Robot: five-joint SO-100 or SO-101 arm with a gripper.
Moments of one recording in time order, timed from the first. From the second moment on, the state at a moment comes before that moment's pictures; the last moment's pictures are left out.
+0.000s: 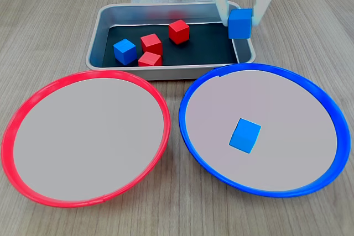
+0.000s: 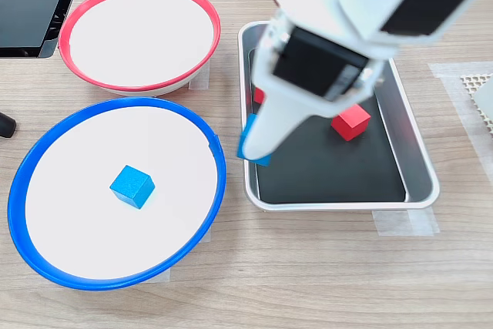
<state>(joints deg) -13.7 96.2 95.4 70.0 -50.1</state>
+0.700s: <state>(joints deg) -5.9 97.5 98.0 76.7 -43.1</state>
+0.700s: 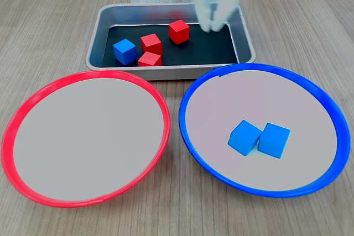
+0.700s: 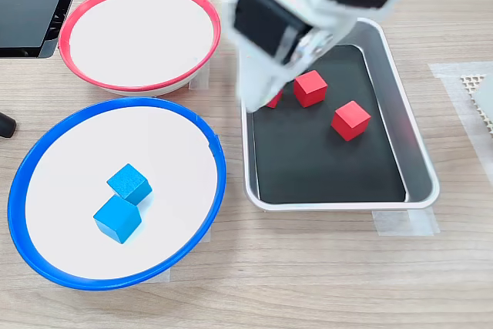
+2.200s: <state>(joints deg) 9.4 92.7 91.1 68.3 -39.3</state>
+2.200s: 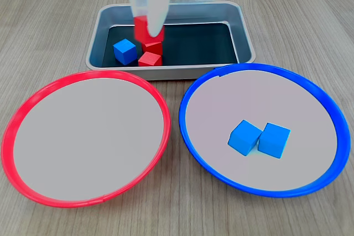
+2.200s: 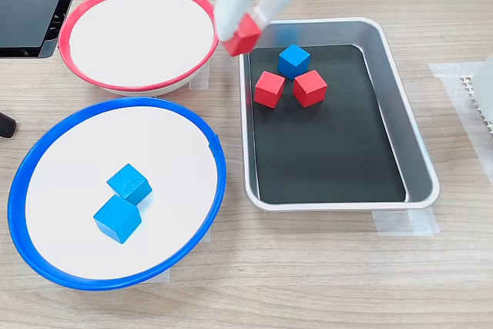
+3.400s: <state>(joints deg) 12.0 103.5 119.0 69.3 -61.0</state>
